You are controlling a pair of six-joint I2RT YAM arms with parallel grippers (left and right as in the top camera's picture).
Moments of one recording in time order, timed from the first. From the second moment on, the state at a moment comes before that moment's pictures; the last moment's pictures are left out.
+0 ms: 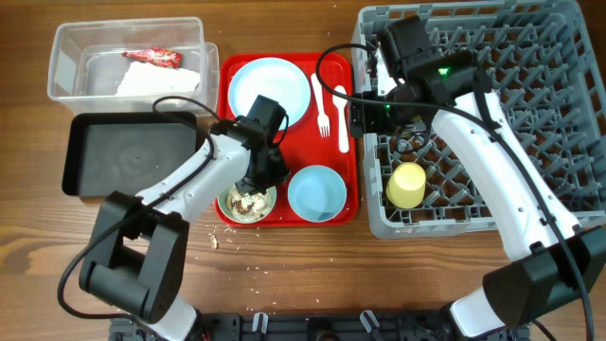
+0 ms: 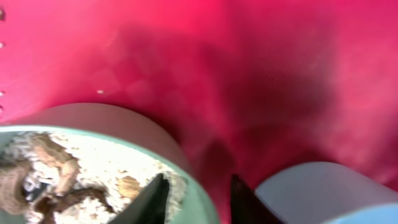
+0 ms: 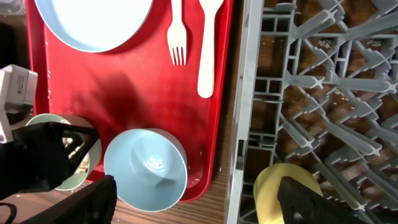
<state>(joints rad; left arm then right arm) -0.45 1.77 1.11 -0.79 0.08 -0.81 0.37 1.71 1.66 -1.21 -0.11 0.30</state>
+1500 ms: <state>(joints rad) 0.52 1.77 1.51 -1.03 0.75 -0.13 0.37 1.71 1.66 -1.19 -0.11 0.28</state>
